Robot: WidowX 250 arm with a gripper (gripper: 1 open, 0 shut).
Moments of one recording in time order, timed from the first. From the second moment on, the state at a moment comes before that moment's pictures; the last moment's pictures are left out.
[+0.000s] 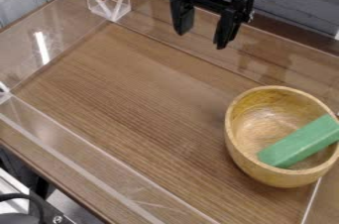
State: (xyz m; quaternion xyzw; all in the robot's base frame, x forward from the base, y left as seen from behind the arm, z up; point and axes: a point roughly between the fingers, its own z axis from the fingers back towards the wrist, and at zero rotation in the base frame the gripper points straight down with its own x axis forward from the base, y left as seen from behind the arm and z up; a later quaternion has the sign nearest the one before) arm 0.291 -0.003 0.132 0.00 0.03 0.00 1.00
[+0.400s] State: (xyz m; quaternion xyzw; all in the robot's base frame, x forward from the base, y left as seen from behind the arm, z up) arm 0.273 -0.076 0.097 -0.01 0.08 -0.13 0.99
